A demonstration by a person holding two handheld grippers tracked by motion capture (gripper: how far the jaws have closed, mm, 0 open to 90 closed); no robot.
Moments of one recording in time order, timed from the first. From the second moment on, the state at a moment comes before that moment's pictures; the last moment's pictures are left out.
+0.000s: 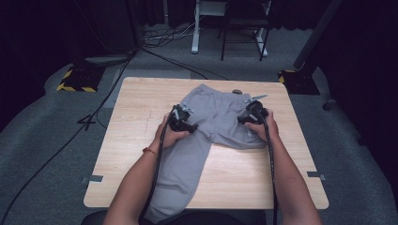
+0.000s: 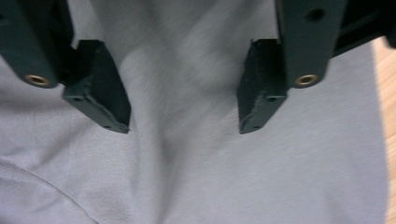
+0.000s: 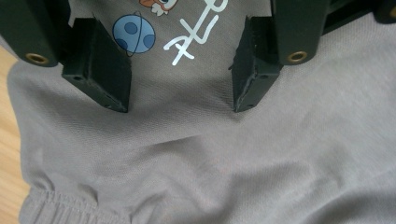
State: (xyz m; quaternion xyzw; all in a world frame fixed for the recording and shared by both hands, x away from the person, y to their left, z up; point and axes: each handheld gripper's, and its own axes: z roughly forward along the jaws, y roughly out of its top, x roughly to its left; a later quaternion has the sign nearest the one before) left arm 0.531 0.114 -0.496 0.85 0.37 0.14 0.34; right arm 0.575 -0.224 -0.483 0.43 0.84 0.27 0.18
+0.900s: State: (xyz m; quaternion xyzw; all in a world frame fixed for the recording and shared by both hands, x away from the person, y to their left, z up) left arm 0.431 0.217 -0.477 0.85 0.38 0.16 0.33; right arm 0.489 -0.262 -0.470 0.31 0.88 0.33 0.14
